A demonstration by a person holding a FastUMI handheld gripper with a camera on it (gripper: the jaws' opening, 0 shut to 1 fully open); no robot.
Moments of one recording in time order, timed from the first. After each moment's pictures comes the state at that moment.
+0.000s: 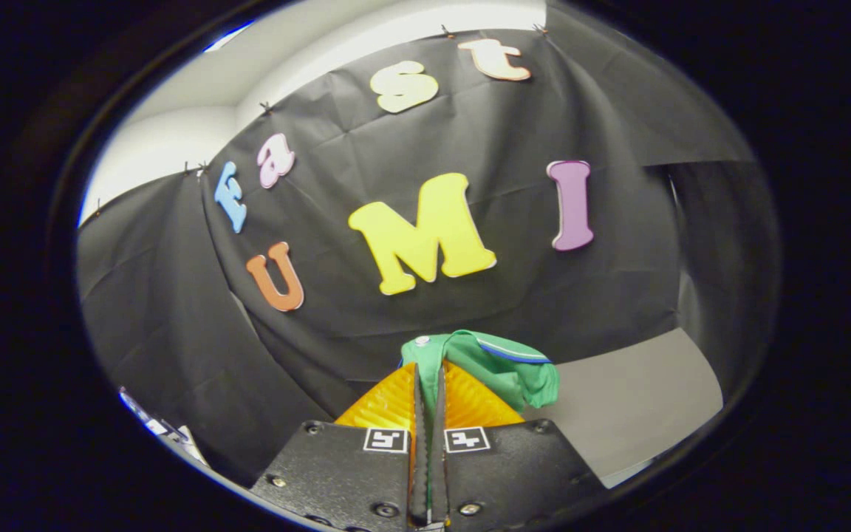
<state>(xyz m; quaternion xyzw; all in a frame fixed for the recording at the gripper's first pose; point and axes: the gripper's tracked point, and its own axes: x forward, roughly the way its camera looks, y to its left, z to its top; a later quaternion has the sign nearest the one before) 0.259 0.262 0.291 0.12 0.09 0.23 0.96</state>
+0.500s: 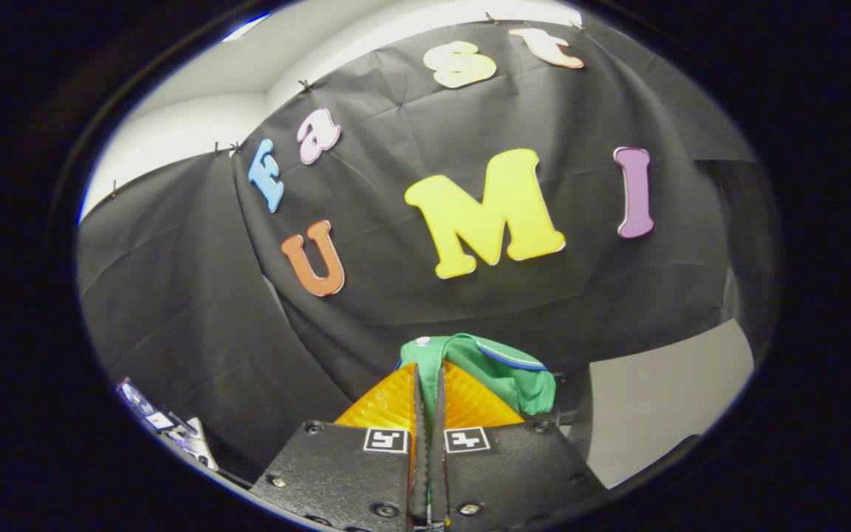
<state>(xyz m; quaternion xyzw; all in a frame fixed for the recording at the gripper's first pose) 0.262 0.377 0.255 0.11 0.12 0.30 0.94</state>
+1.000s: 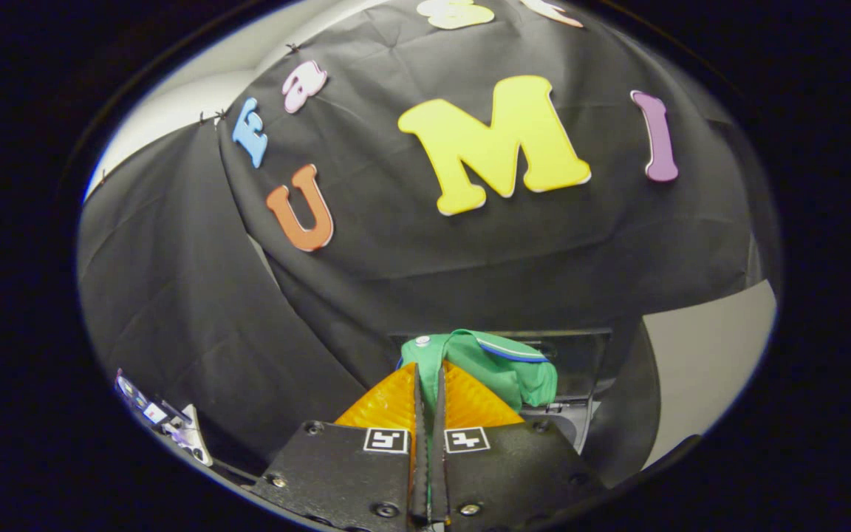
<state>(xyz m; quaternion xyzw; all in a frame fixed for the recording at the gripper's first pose) 0.330 0.438 0.138 0.09 0.21 0.30 0.93</state>
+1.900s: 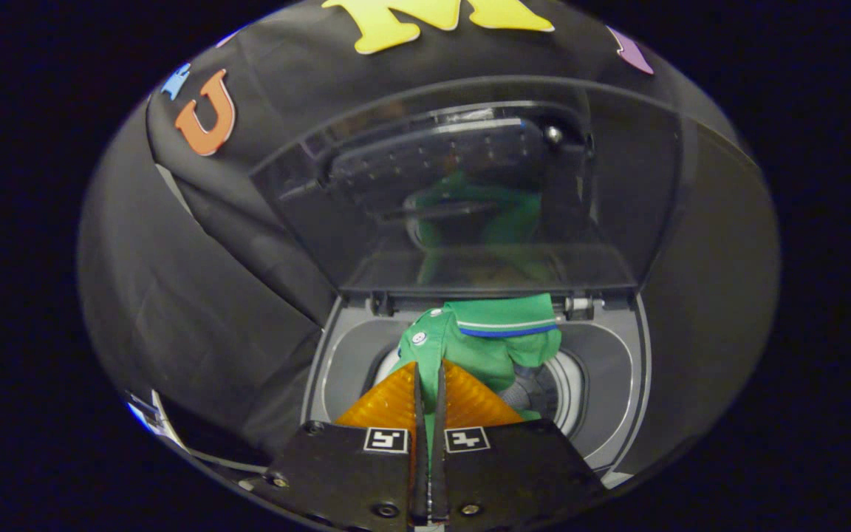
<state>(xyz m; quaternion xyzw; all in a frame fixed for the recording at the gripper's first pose) 0.398 0.468 -0.106 0.05 0.39 0.19 0.90</state>
